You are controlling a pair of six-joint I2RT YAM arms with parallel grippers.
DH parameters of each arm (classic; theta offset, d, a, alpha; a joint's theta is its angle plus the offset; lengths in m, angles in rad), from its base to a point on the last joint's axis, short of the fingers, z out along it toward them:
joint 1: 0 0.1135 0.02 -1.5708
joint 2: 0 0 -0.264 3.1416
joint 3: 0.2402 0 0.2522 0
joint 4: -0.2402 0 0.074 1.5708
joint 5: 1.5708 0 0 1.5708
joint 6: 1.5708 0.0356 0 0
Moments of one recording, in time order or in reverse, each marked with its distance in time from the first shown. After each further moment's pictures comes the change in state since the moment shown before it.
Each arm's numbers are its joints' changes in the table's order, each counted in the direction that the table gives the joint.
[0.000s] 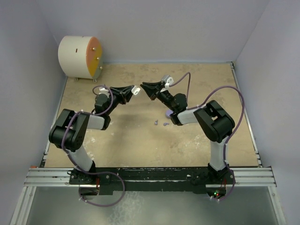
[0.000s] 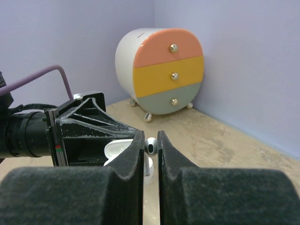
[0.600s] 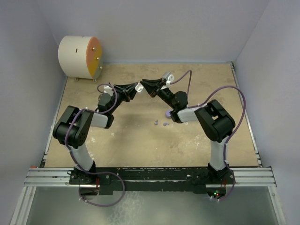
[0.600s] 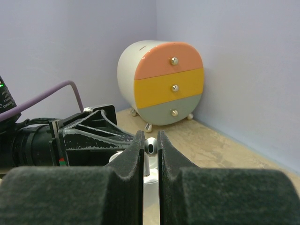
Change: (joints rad) left arm -0.044 0.069 0.061 0.108 0.006 -0.091; right arm -0.013 0.000 0.051 0.000 -0.025 0.018
